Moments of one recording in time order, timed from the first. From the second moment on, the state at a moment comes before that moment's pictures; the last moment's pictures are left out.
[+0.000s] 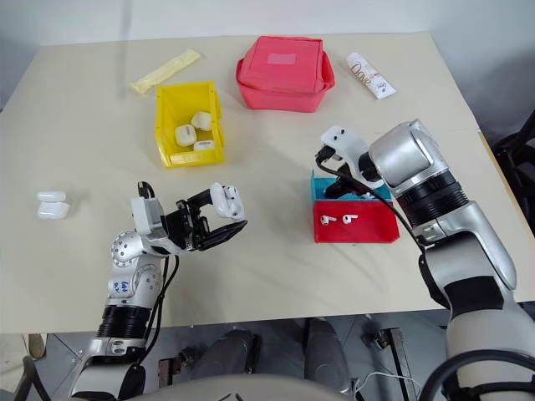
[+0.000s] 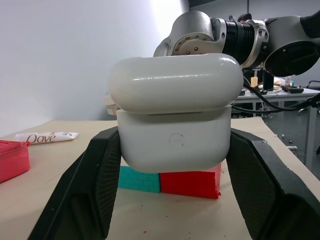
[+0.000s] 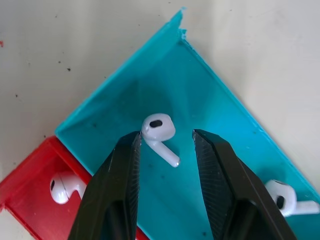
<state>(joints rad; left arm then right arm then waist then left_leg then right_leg) -0.26 0.24 0.06 0.13 -0.51 -0.27 -1.17 -1.08 -0.62 0.52 0.36 0.00 1.18 1.11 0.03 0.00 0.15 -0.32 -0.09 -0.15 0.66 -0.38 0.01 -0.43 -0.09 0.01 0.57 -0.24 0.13</state>
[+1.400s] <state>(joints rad) -0.39 0.21 0.02 0.30 -0.51 -0.29 -1.24 -0.67 -0.68 0.00 -0.21 0.36 0.97 1.07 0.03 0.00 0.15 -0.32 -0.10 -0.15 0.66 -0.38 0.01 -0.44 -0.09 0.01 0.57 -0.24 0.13</state>
